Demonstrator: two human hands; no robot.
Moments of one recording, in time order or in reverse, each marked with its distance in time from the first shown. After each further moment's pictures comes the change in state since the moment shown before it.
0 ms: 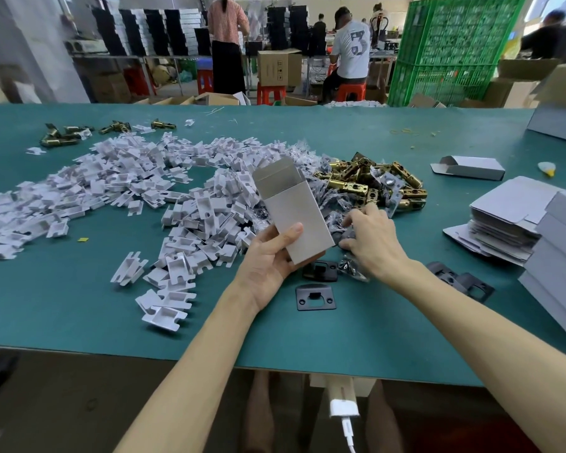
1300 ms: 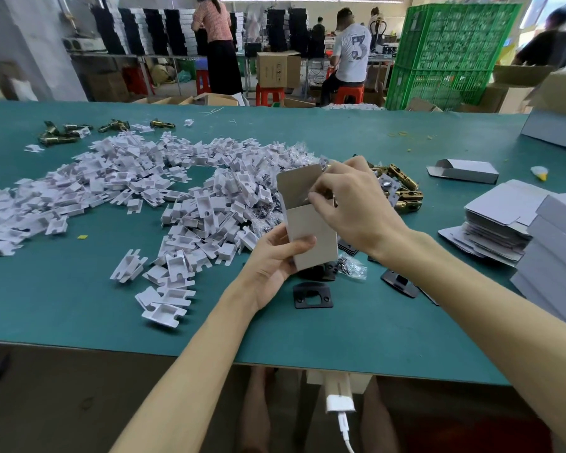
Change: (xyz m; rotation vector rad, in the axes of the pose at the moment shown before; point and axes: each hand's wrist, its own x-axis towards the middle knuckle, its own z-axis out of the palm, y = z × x) left_hand -0.006 -0.001 0.006 0.180 -0.066 -0.001; right_hand -0.017 -0.064 -0.075 0.137 0.224 -0.361
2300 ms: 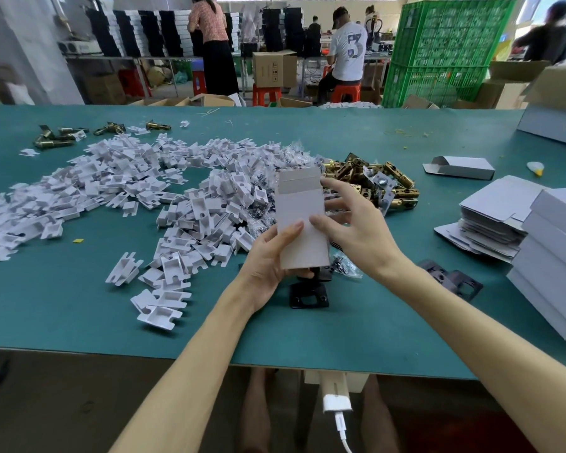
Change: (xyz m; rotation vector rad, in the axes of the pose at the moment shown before) left_hand -0.002 0.000 0.001 0.079 0.003 0.006; right_hand -0.031 0.019 0.023 0.611 -0.010 0.294
